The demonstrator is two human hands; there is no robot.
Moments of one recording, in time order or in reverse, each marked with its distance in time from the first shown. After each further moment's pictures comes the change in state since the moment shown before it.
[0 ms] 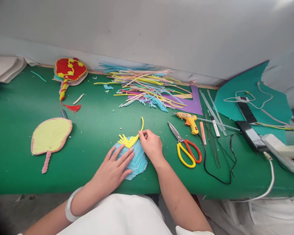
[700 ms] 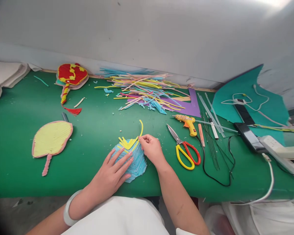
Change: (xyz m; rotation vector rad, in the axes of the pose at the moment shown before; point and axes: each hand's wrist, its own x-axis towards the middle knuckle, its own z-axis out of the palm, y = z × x) left_hand -0.003 0.001 -0.016 -0.139 0.159 0.087; right_hand -0.010 0.001 -0.010 0.425 -0.176 0.076
